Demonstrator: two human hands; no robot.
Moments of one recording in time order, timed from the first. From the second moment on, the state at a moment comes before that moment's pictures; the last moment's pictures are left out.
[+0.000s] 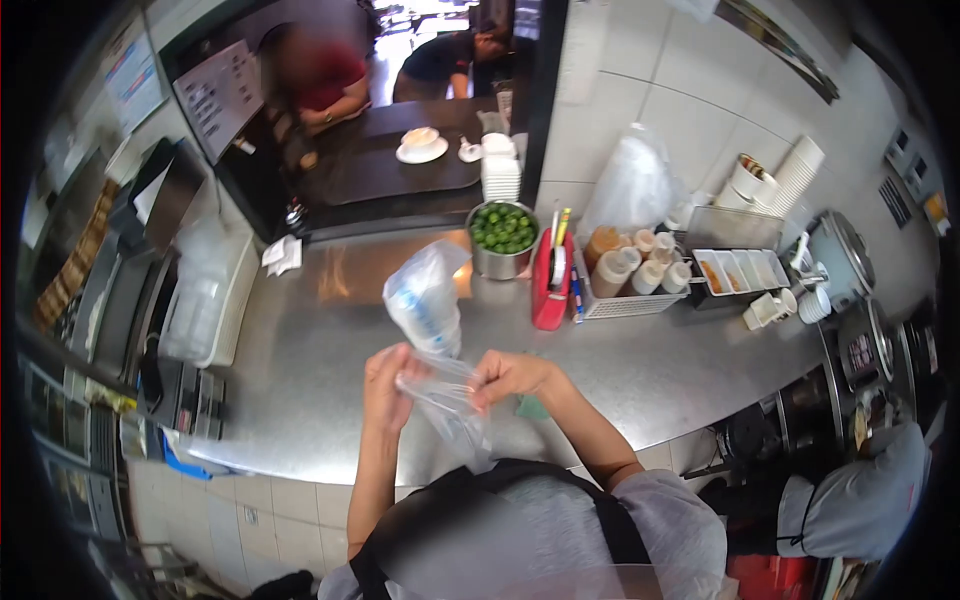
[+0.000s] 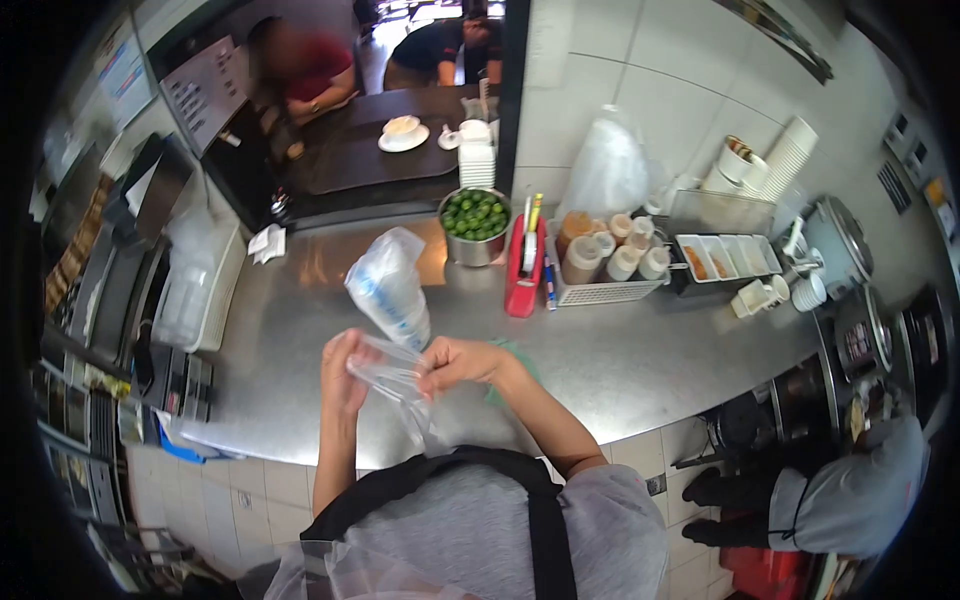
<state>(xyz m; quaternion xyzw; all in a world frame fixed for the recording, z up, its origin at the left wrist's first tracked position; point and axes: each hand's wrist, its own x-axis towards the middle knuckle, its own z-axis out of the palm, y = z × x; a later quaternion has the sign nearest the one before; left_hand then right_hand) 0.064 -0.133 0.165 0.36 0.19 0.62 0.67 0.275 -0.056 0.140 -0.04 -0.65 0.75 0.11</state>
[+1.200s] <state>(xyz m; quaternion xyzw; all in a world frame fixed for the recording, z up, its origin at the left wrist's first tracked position) 0.010 -0.043 0.102 0.62 0.47 0.51 0.35 0.201 0.054 0.090 -0.51 -0.65 0.51 0.25</state>
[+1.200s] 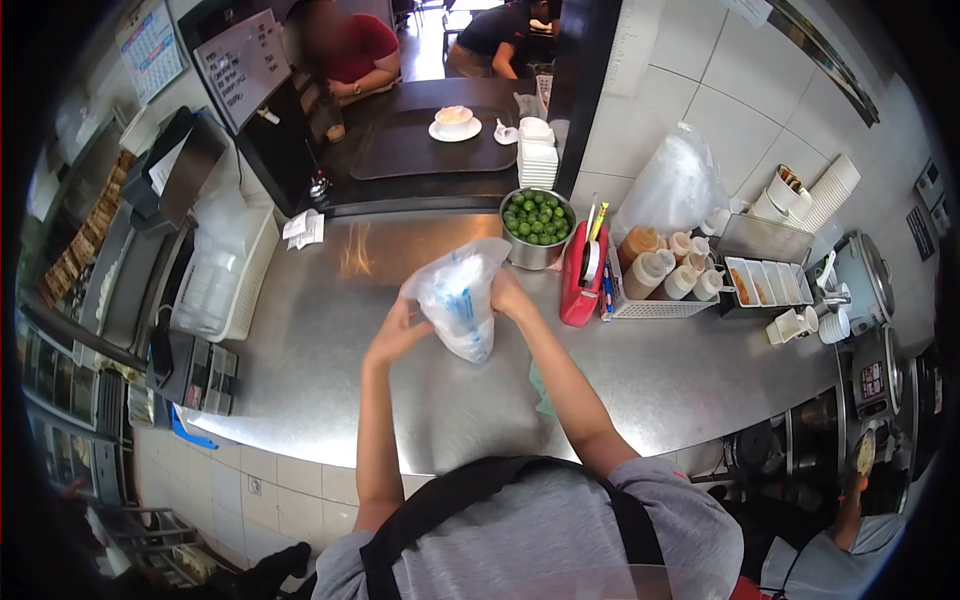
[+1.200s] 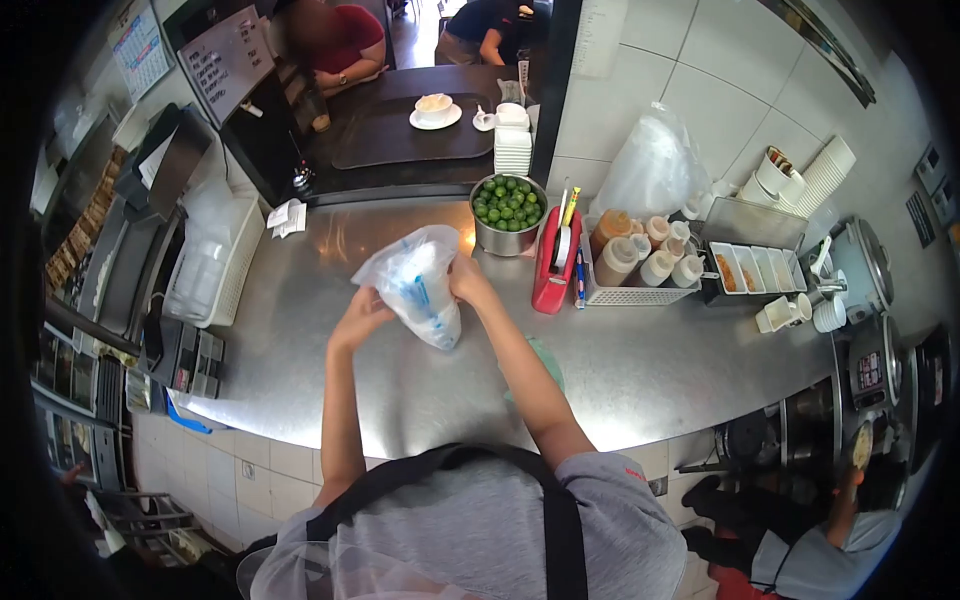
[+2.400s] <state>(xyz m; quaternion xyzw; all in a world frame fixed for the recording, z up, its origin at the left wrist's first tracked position) 0.073 -0.102 0.090 0.65 0.49 0.47 0.34 0.227 -0.045 0.169 -0.36 -0.82 0.19 0.40</state>
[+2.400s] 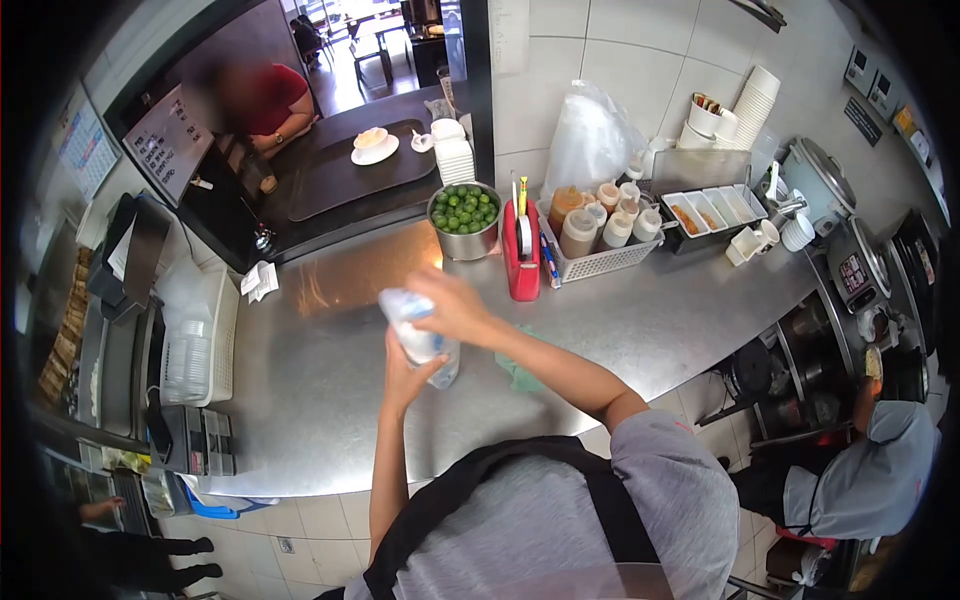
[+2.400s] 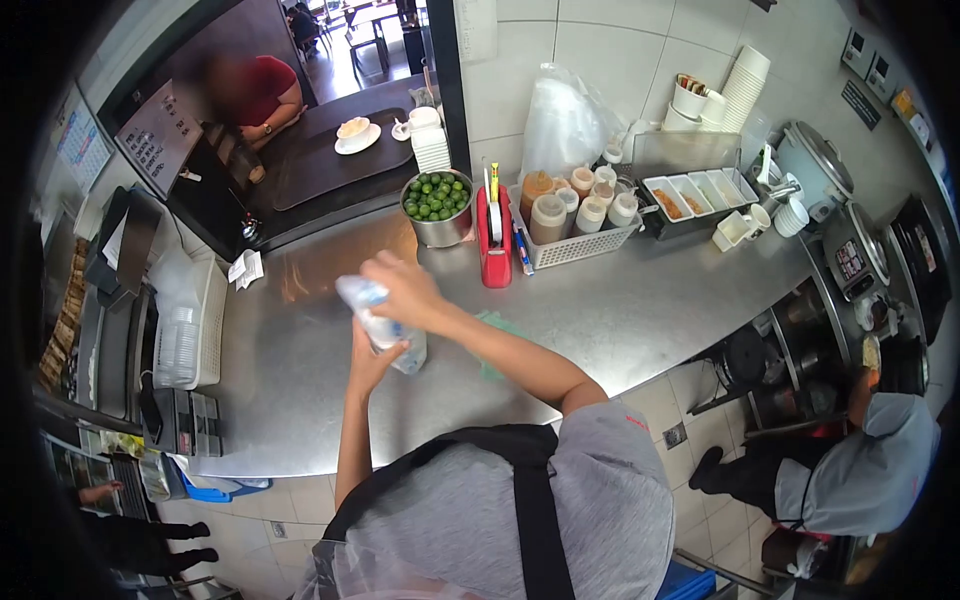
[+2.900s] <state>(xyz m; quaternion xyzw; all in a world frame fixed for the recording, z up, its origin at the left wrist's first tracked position) 0.149 -0.141 0.033 0.85 0.37 0.25 0.28 0.395 0.097 0.333 -0.42 -0.69 -0.14 0.58</state>
